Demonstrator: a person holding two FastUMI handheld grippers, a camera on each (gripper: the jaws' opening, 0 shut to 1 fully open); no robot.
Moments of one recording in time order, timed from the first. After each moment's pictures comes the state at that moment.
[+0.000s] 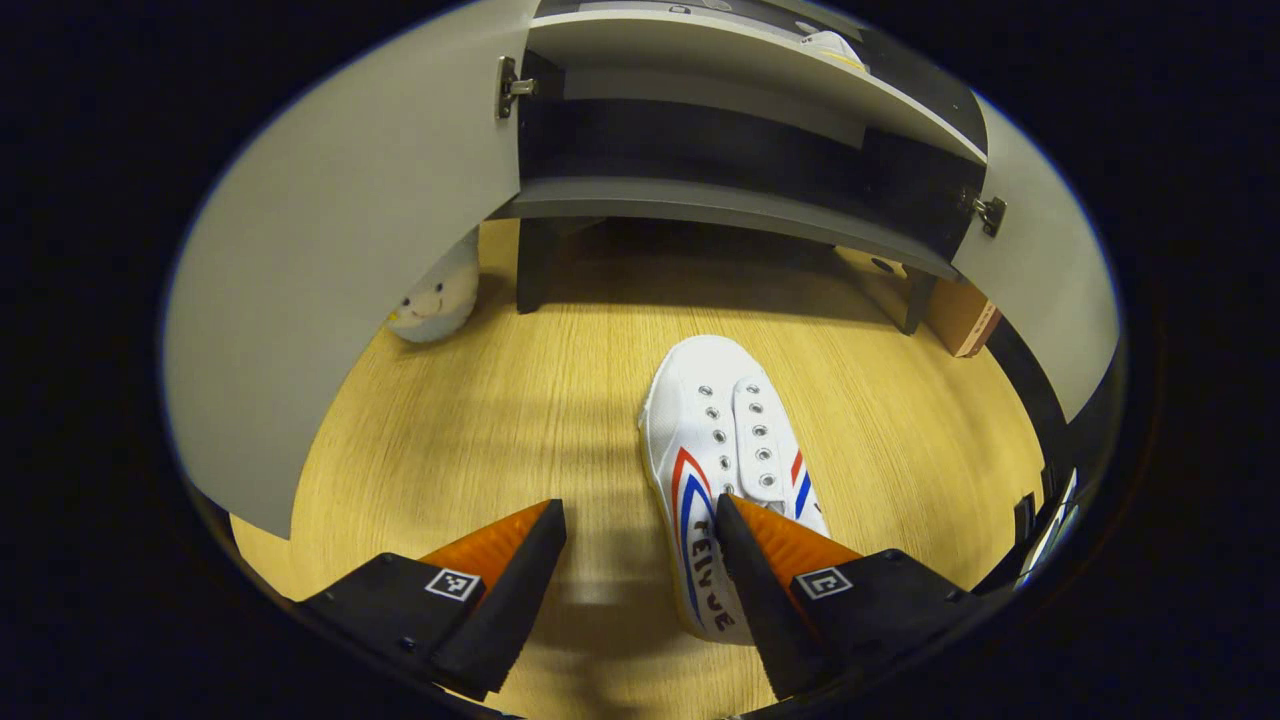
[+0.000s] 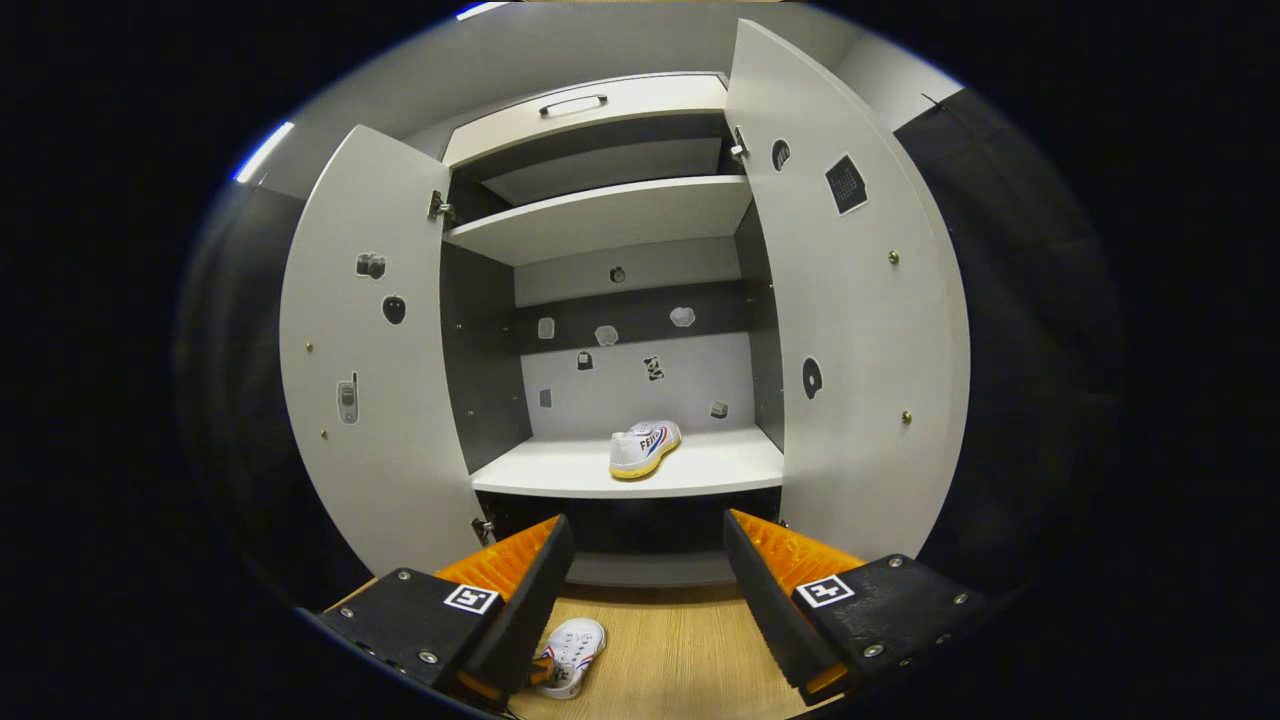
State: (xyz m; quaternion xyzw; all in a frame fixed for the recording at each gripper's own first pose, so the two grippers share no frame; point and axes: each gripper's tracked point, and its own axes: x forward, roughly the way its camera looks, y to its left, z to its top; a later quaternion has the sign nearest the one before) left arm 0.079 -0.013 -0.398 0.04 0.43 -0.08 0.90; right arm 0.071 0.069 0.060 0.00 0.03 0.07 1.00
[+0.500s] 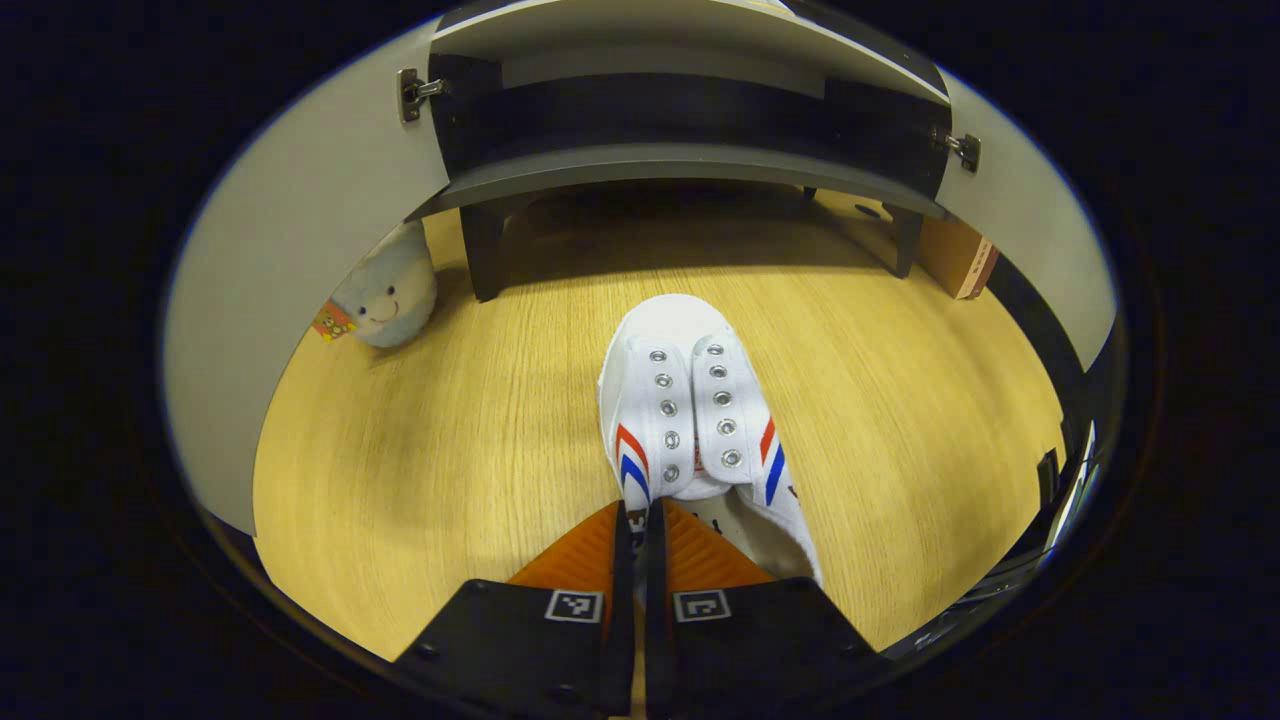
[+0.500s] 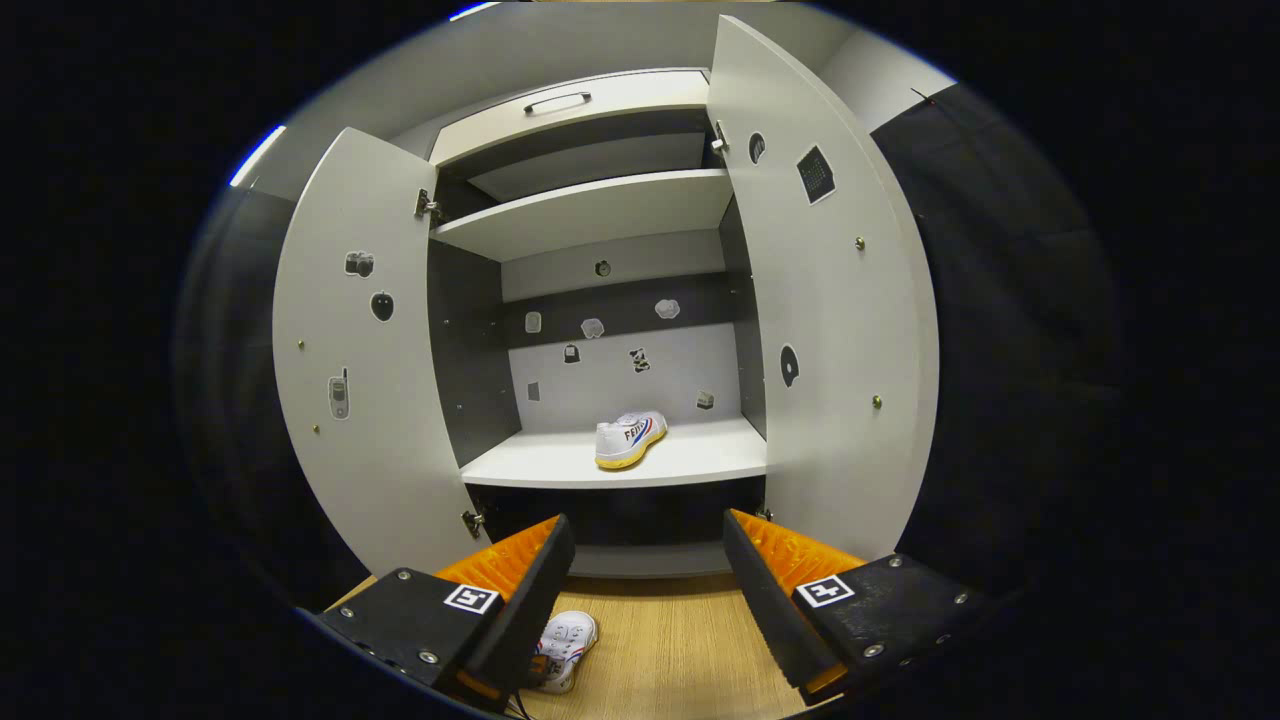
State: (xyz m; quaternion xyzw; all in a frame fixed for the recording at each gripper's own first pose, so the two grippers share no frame) left arm 0.075 -0.026 -0.409 0.10 0.46 -0.08 0.88; right arm 0.063 0.051 0.050 0.01 0.04 0.06 1.00
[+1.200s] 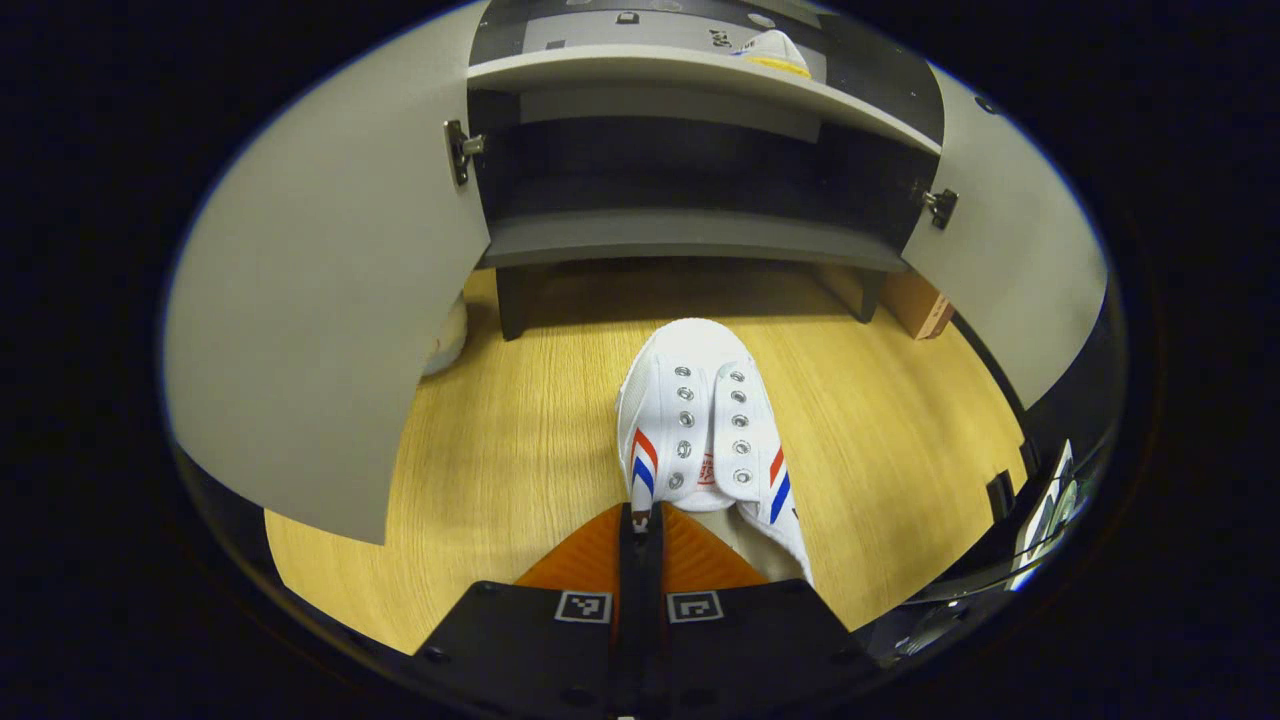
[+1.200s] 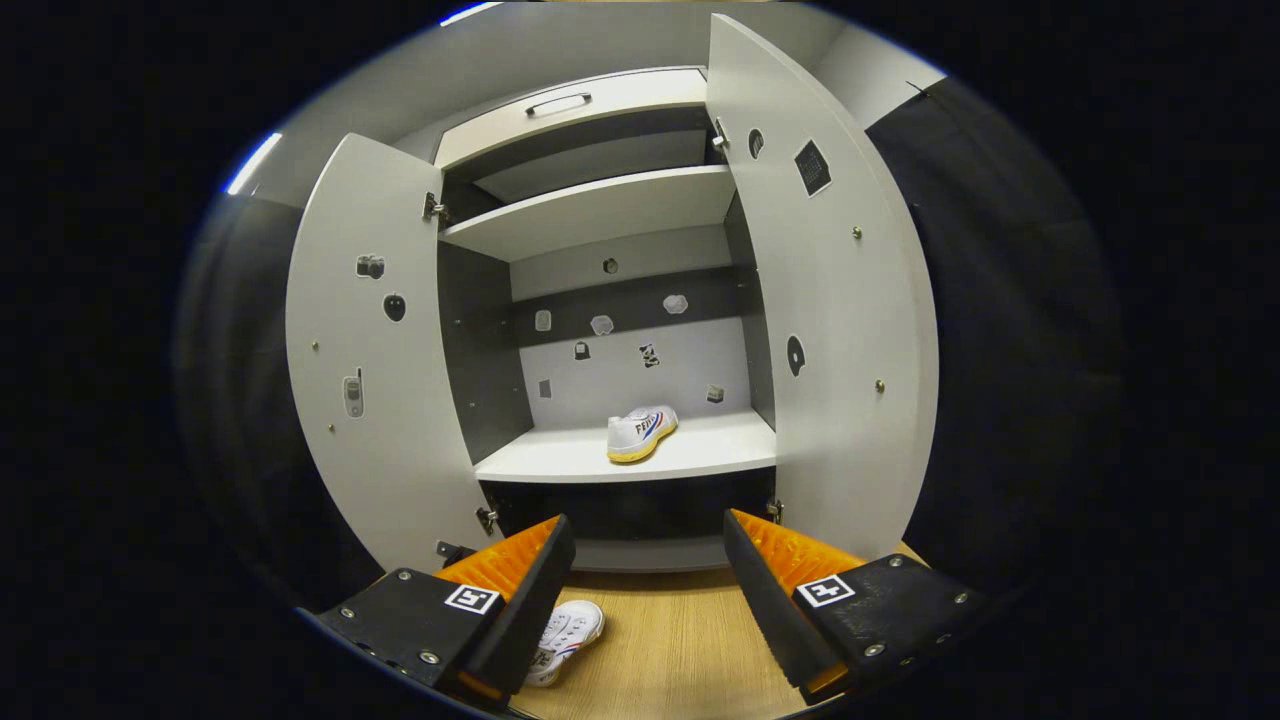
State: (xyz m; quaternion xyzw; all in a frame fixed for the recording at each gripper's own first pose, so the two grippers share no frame) left arm 0.071 -0.024 -0.314 0.06 0.43 -0.11 0.89; right arm 0.053 0.063 0.043 0.02 0.04 0.08 1.00
